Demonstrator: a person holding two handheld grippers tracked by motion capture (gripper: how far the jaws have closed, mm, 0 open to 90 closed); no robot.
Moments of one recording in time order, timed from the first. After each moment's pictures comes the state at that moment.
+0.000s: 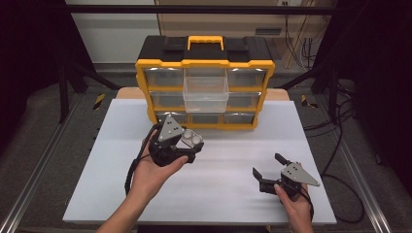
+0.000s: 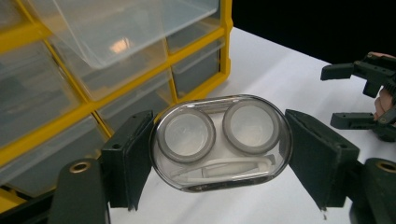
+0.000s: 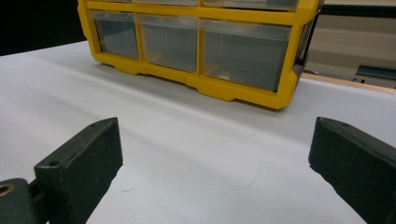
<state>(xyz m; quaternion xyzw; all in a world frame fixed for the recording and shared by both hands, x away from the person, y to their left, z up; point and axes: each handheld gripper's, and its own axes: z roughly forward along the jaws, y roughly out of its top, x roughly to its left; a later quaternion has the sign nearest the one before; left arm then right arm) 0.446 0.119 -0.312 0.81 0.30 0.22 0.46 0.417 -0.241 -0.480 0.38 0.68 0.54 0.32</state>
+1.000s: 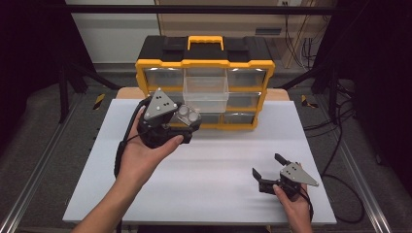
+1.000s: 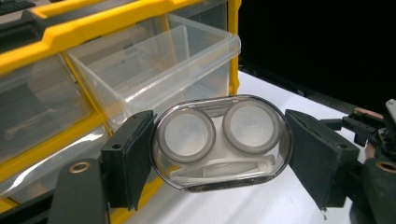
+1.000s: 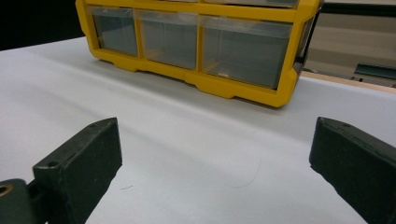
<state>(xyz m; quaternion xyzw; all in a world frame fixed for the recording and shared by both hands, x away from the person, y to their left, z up) 0.445 0.121 -0.236 0.79 0.28 0.26 0.49 0.417 -0.239 -0.481 0.38 0.68 0.54 0.32</state>
